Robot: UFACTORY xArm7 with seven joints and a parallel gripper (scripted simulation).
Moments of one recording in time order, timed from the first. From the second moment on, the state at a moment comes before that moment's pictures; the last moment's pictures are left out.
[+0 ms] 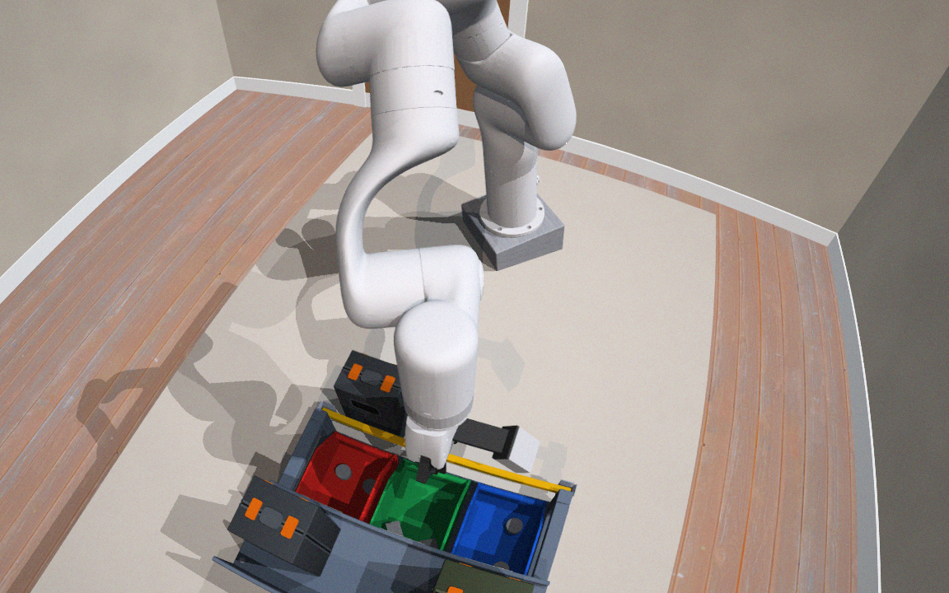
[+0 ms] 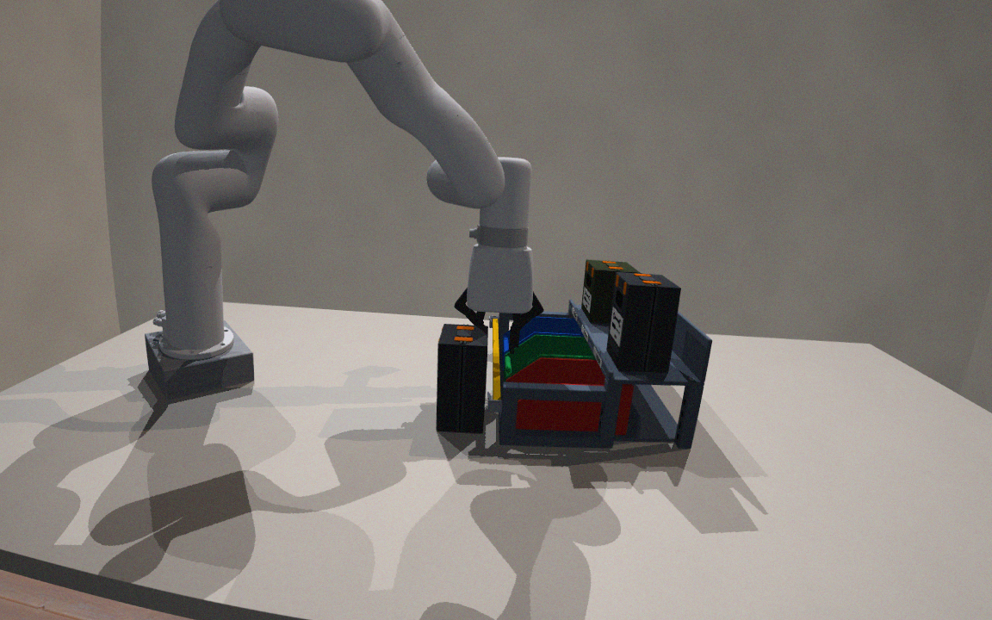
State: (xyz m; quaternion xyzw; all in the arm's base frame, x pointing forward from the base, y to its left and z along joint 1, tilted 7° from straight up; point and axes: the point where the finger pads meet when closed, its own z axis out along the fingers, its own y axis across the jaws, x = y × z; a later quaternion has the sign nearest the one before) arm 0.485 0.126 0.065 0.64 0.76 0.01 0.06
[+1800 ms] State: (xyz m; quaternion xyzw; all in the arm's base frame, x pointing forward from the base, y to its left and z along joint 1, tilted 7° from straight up) arm 0.484 0.127 0.074 0.64 0.76 0.00 0.06
